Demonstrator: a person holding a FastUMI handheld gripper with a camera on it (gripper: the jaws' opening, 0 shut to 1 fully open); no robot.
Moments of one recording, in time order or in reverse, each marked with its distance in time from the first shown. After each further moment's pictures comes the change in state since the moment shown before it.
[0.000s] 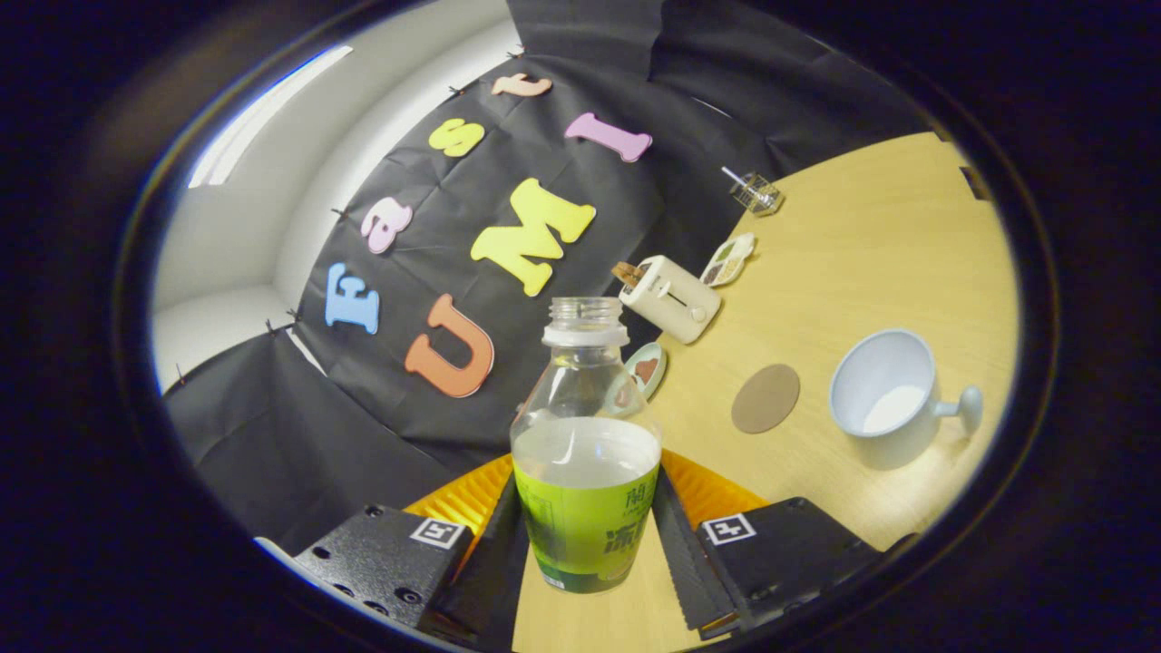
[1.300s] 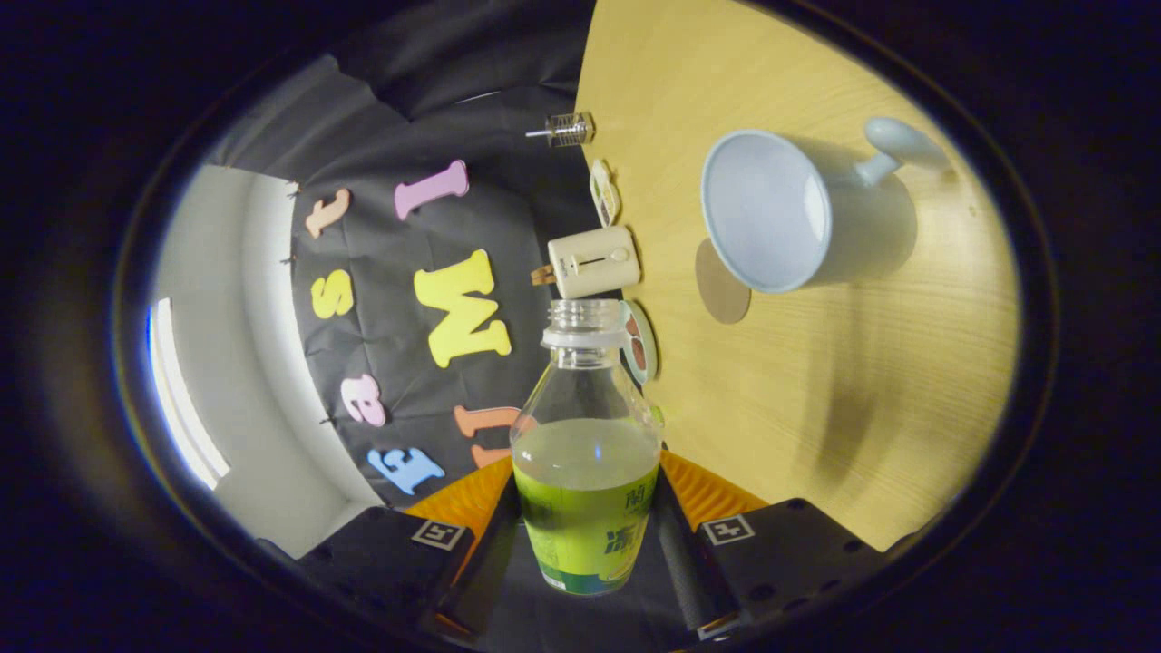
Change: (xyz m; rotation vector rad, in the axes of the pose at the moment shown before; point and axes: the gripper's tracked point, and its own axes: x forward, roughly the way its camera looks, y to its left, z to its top) arm -0.007 -0.013 0.025 0.820 0.007 0.149
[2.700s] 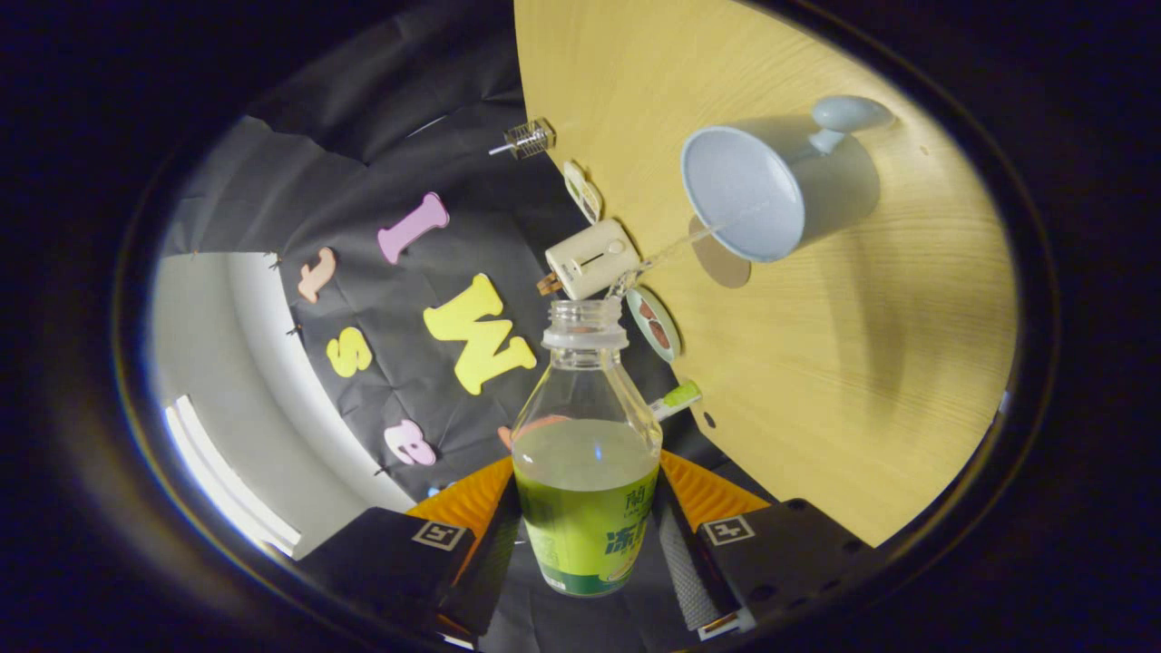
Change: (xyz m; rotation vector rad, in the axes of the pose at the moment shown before) arm -0.021 0.045 0.001 0.220 0.036 0.069
